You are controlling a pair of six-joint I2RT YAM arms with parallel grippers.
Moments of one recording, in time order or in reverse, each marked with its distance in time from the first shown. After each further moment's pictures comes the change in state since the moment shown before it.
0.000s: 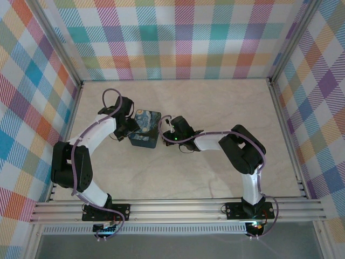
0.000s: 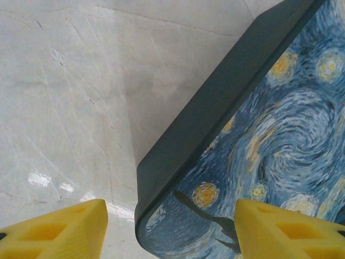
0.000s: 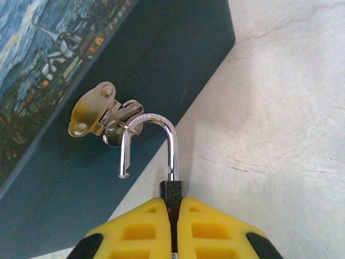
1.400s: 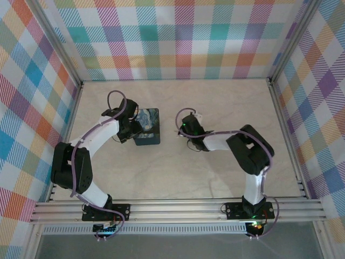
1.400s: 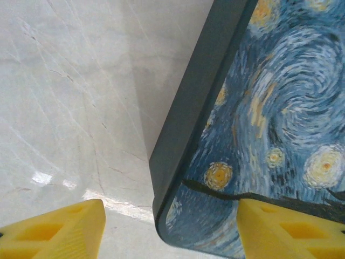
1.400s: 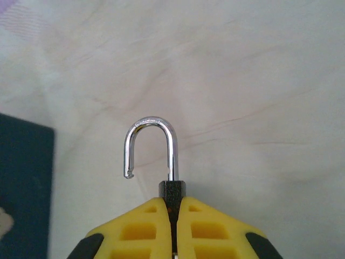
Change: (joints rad) left arm -0.043 -0.024 -0.010 -0.008 -0.003 0.006; right arm -0.111 -0.108 -0.138 0.030 0.337 0.362
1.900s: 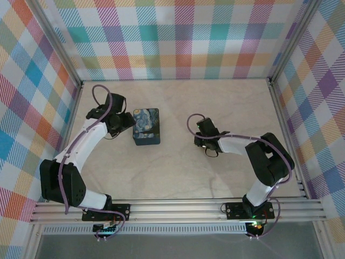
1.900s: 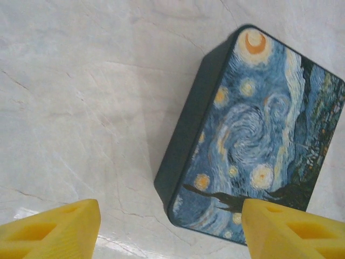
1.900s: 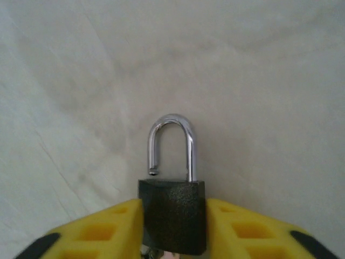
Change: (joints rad) left arm 0.092 -0.152 0.024 -0.011 -0.024 0.051; right arm -0.094 -0.183 -0.128 -0.338 -0.113 -0.267
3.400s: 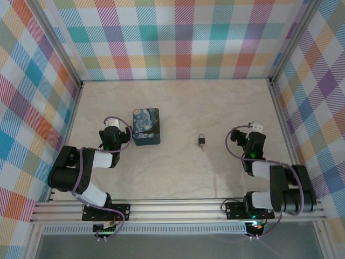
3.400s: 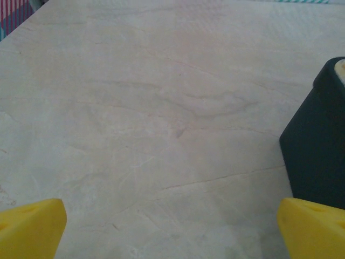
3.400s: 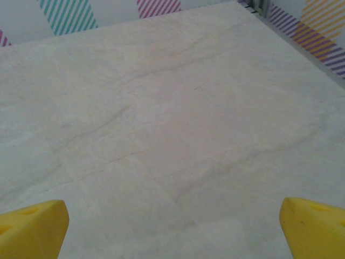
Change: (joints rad) left arm 0.079 0.140 -0.785 1.543 -0.190 0.597; right arm -0.553 -0.290 -0.555 0.845 0.016 -0.389
